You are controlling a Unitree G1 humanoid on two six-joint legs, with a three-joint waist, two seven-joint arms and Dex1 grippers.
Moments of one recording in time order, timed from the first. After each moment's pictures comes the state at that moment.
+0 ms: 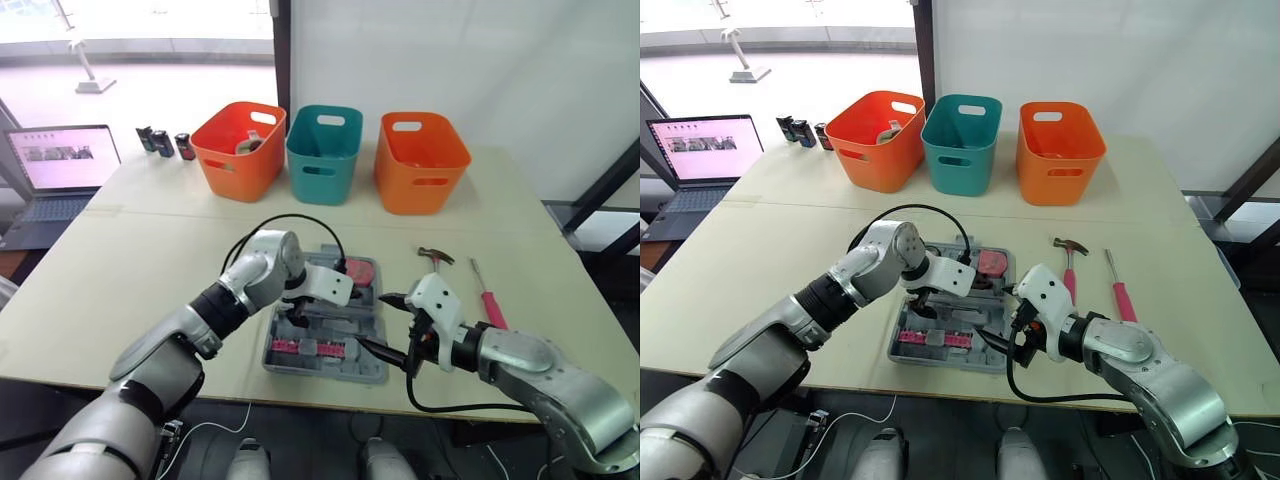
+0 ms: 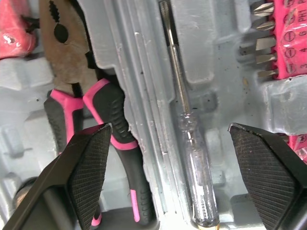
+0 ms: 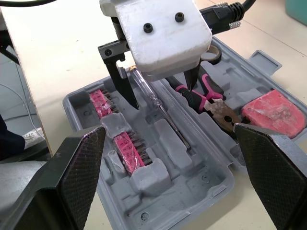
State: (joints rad) left arm -0.99 0.37 -0.72 0.35 0.49 0.37 -1.38; right arm -0.08 -0.69 0.04 -0.70 0.53 0.81 0.55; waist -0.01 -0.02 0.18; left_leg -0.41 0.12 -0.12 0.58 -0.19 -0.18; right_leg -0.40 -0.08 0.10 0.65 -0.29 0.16
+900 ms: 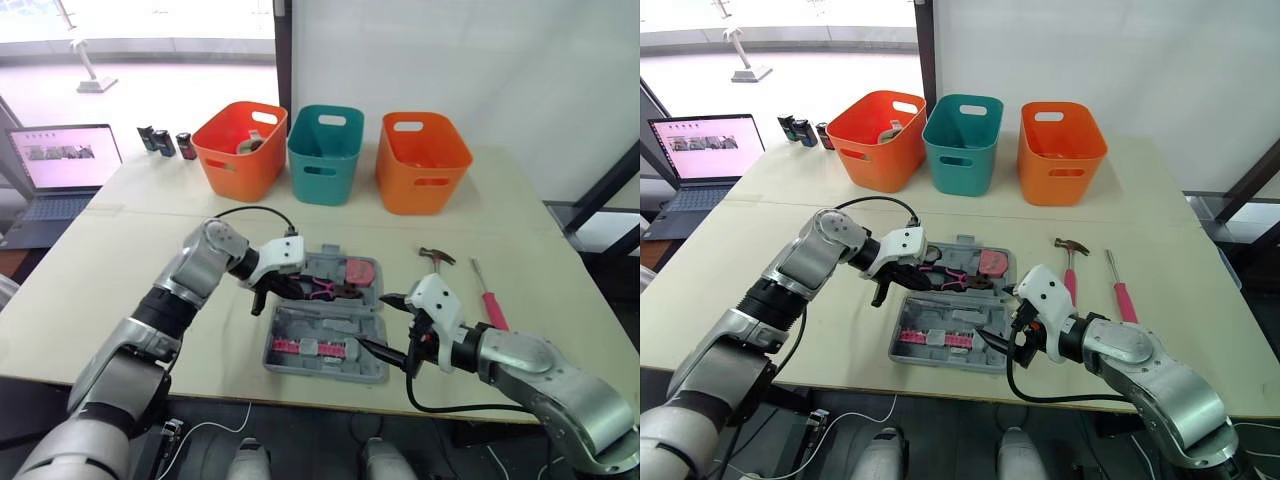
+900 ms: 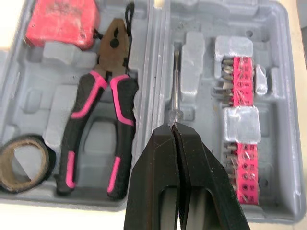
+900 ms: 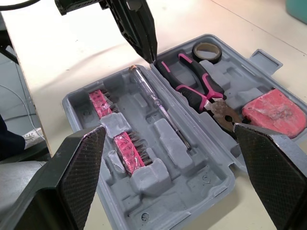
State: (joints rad) left arm -0.87 0.52 -0.40 0.33 0.10 0.35 -1.43; right arm -0.08 -0.69 0.04 -0.70 0.53 0.81 0.54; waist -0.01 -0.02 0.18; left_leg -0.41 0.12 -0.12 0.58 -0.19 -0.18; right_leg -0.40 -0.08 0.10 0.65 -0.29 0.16
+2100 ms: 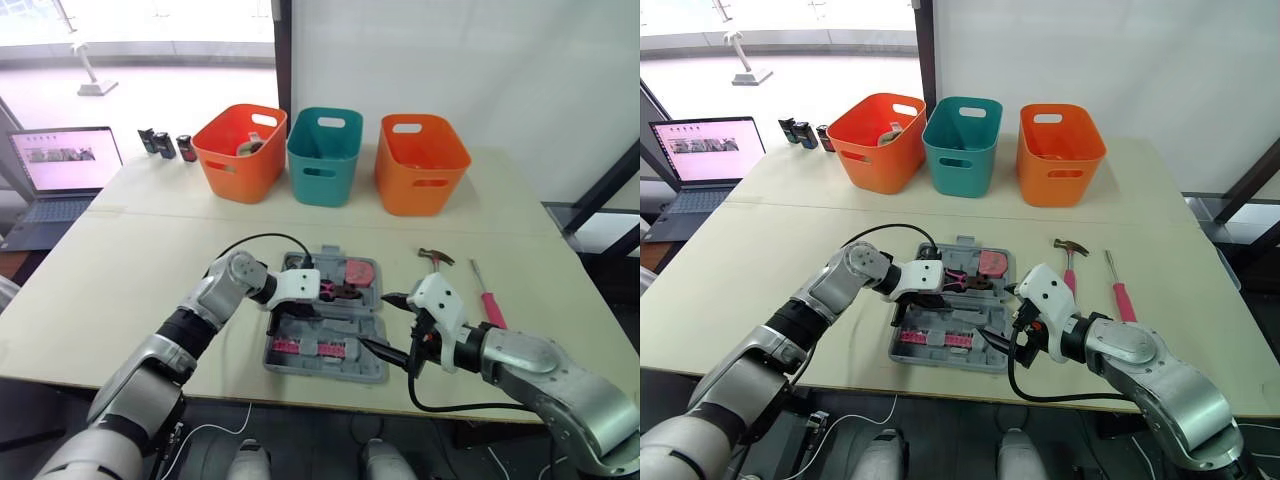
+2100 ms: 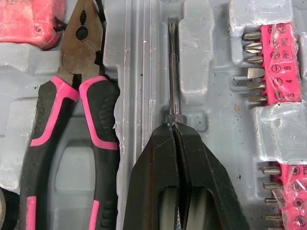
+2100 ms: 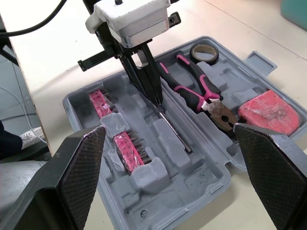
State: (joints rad) left arm -0.80 0.42 -0.47 0.50 0.20 0.11 -1.23; right arm -0.08 -0.69 0.02 -0.73 0.54 0.84 0.54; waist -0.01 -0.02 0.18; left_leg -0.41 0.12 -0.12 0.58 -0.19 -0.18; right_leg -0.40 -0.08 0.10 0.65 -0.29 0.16
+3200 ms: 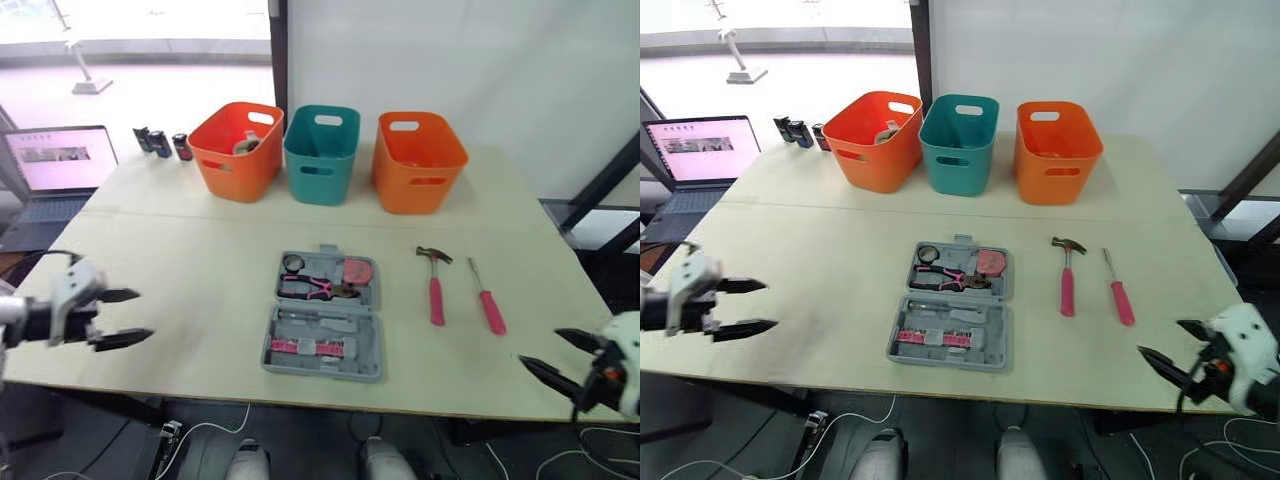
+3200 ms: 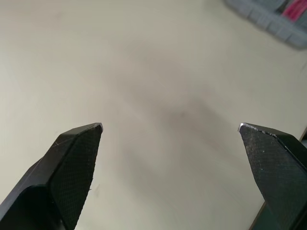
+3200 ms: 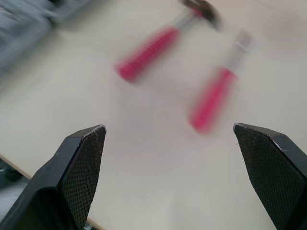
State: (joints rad) left arm -0.23 1.03 0.27 0.58 -0.24 -0.01 -1.39; right arm 0.45 -0.81 -0.70 -0.20 0.45 0.37 0.93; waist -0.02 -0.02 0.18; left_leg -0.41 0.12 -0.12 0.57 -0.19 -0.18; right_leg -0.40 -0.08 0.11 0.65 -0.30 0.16
